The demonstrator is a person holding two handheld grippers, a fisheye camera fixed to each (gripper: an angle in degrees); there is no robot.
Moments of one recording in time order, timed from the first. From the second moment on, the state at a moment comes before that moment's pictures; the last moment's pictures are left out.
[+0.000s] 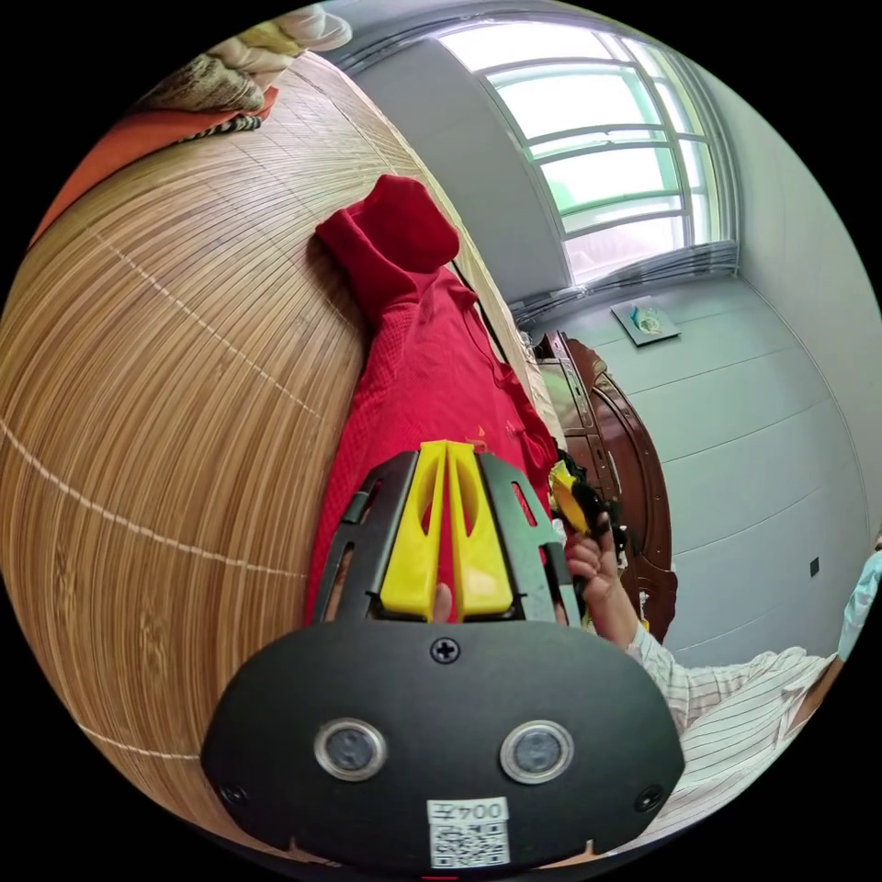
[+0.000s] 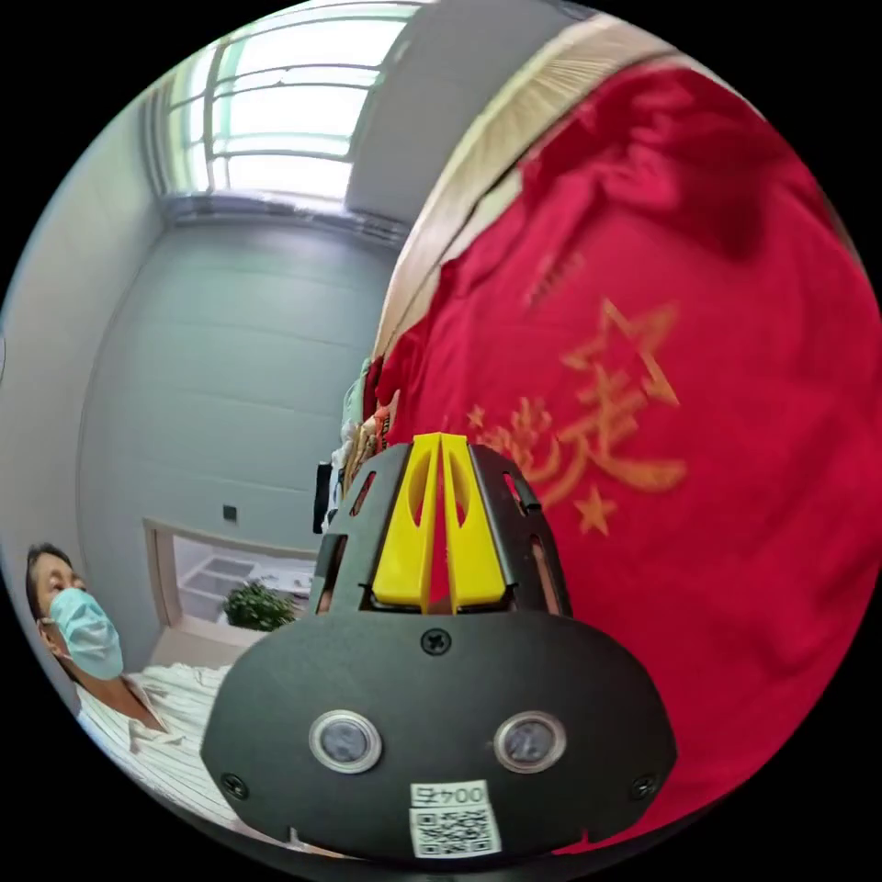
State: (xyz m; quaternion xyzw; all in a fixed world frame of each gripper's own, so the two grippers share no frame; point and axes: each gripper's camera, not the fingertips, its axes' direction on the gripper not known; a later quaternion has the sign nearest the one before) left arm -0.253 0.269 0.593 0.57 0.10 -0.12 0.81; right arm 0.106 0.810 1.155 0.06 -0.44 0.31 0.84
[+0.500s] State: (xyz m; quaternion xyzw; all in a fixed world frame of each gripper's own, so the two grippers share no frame) left arm -0.237 0.228 0.477 0.55 -0.09 -0.30 0.78; right arm 0.101 0.880 1.162 0.06 -0.36 0.32 0.88
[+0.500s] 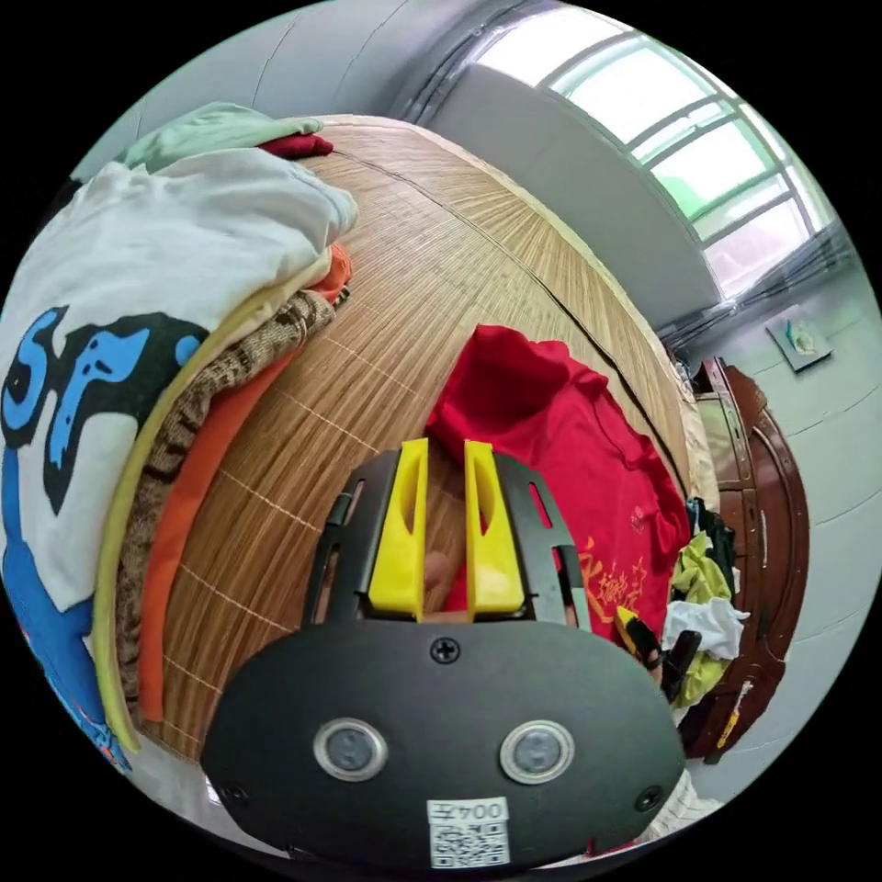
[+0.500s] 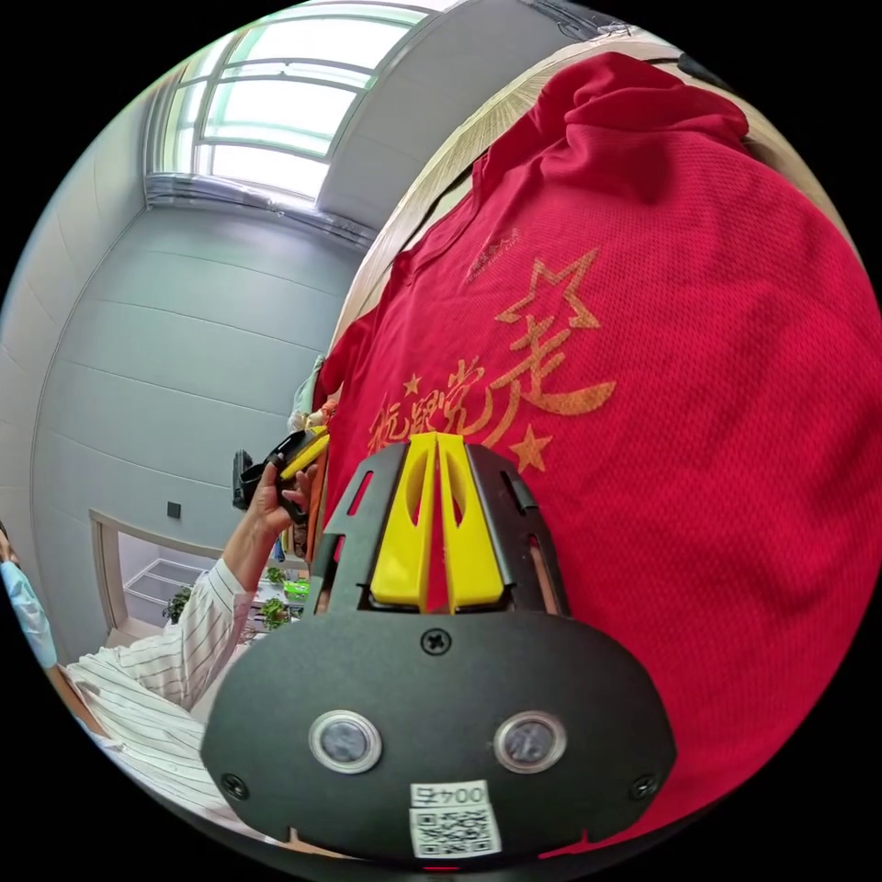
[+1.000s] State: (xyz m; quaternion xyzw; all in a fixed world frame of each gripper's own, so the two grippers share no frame) left arm -0.185 0.176 0.468 0.48 -0.31 -0.31 0.76; right arm 0.103 0.895 1.157 0.06 -0.36 0.32 0.88
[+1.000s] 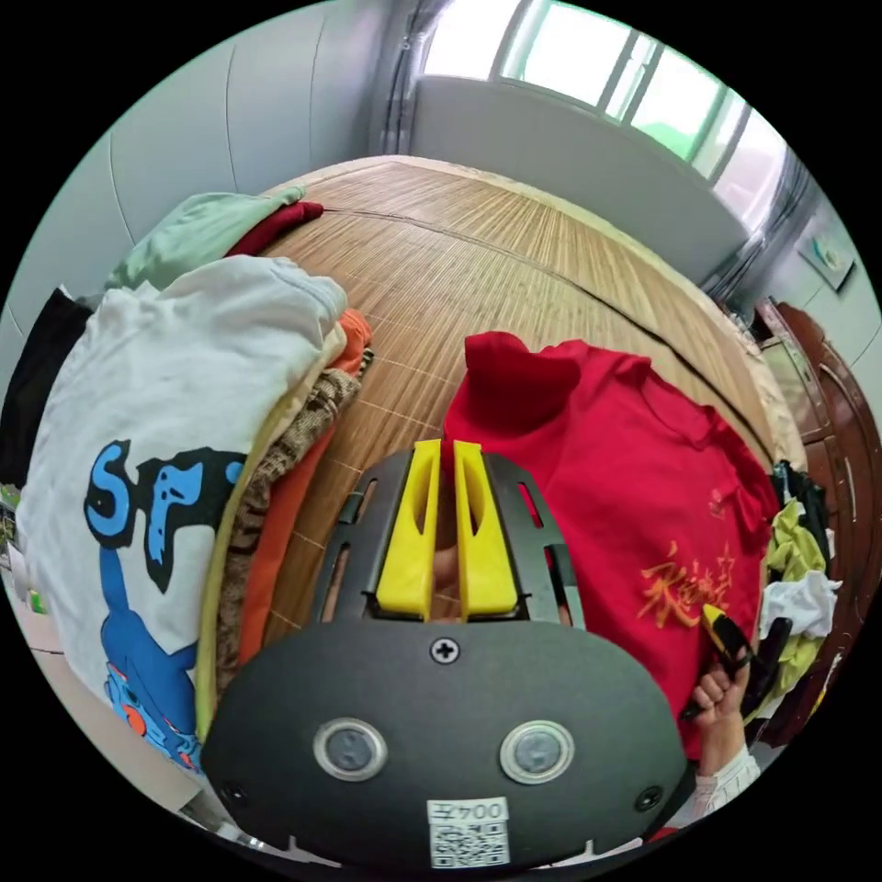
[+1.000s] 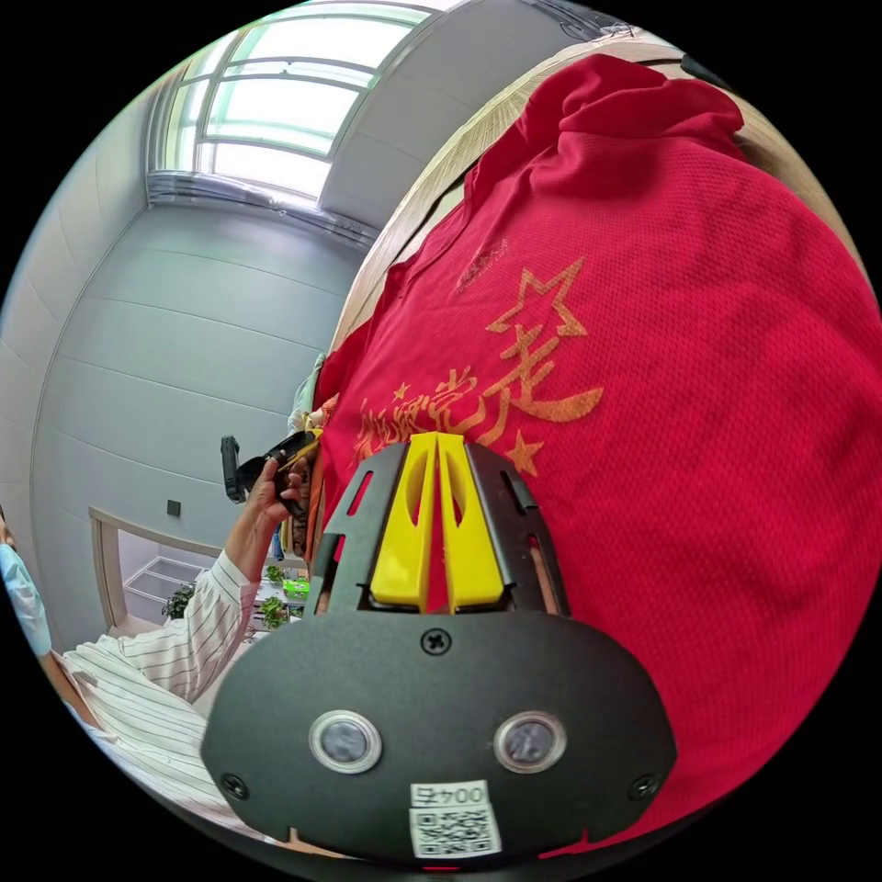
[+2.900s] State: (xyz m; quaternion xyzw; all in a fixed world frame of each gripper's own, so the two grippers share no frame) left arm -0.238 0.233 0.557 0.62 0.18 -0.36 0.68; right arm 0.108 0.901 1.151 0.07 -0.36 0.31 0.88
